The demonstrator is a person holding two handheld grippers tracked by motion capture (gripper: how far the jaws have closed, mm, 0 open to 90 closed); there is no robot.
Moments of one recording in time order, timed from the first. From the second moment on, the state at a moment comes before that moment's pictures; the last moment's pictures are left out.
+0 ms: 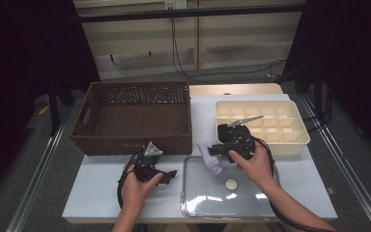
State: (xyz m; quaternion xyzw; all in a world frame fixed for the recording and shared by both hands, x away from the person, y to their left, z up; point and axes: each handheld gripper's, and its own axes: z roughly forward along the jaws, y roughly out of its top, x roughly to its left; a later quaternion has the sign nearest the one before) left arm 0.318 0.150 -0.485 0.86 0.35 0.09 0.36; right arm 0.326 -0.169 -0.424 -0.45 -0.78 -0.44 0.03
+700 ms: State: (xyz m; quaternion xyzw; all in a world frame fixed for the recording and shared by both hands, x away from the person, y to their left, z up) left arm 0.313 0.148 -0.490 0.87 0.31 0.12 0.36; right arm 0.335 -0.202 -0.387 -0.46 -0.78 -0.43 -0.01
